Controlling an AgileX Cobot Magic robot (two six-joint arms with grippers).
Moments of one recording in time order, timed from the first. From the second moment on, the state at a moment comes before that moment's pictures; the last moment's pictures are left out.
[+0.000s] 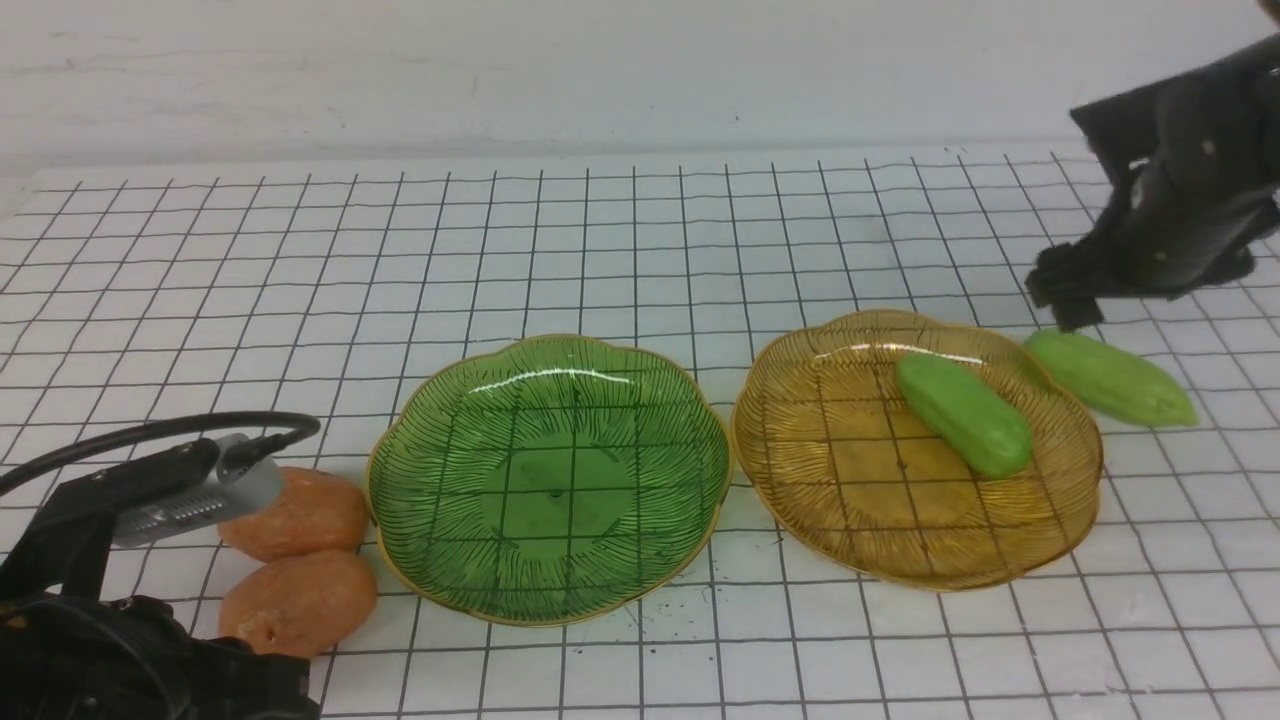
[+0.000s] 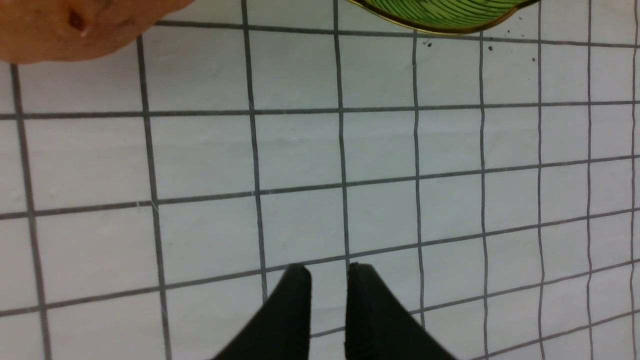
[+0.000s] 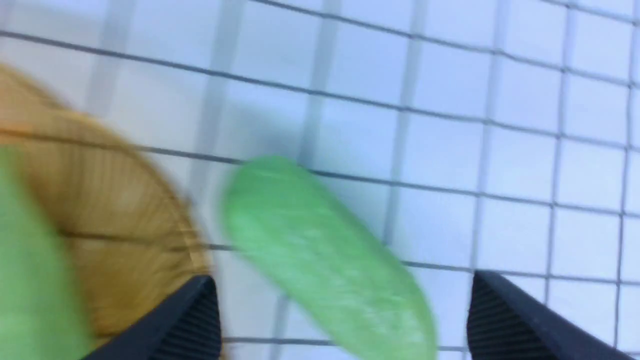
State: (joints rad) right arm 0.08 1.97 -1.54 -0.32 0.87 0.09; left arm -0.04 0.99 -0.57 -0.51 0.92 0.17
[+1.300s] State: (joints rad) right arm 0.03 1.90 -1.79 0.03 1.24 0.04; left arm -0.04 0.99 -0.57 -0.51 0.89 0.17
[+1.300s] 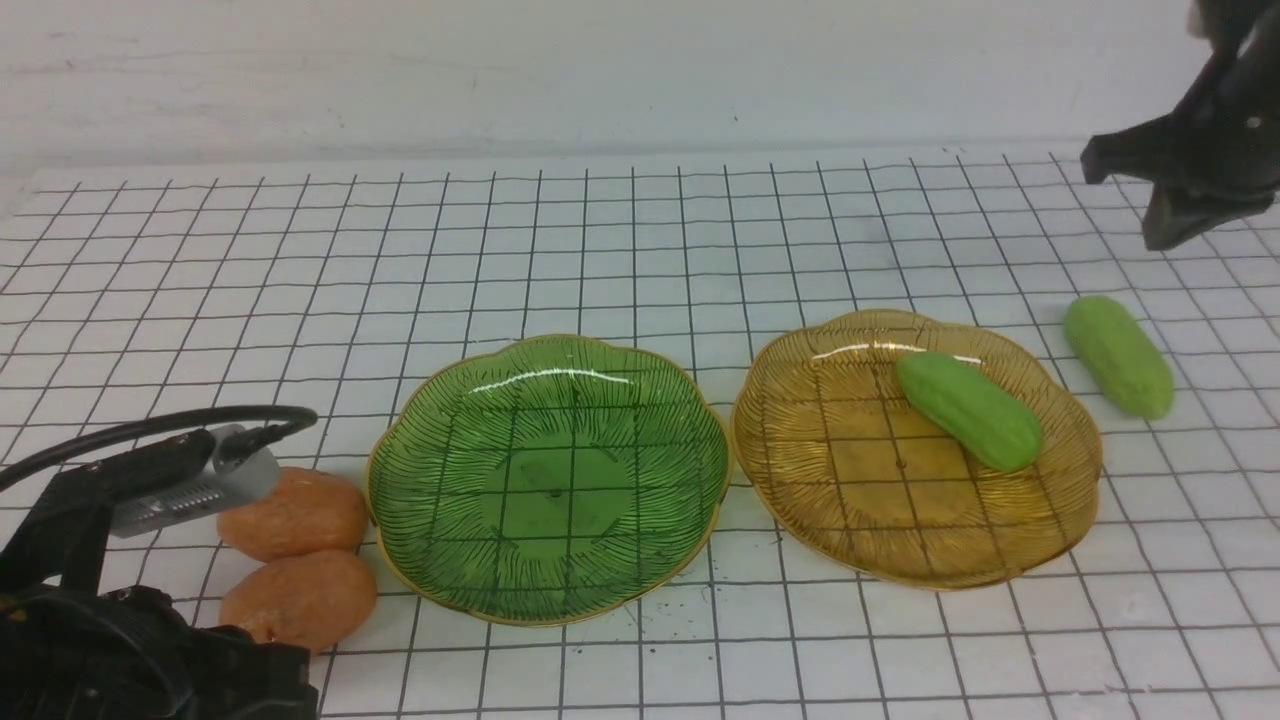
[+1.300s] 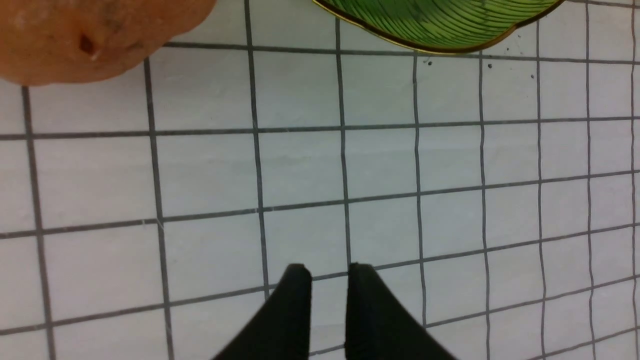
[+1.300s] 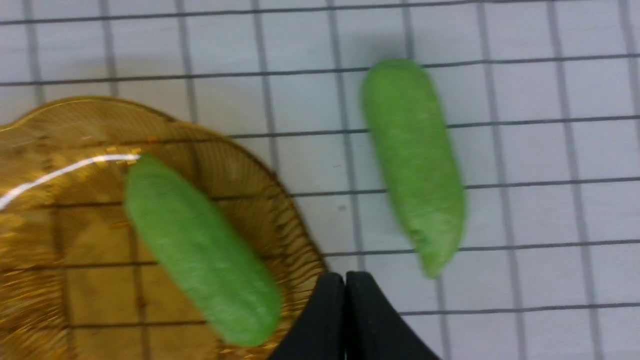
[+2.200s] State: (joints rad) right arm 0.19 1.91 -1.62 -0.35 1.11 0.22; left arm -0.04 0.99 -0.57 -0.49 0.89 0.17
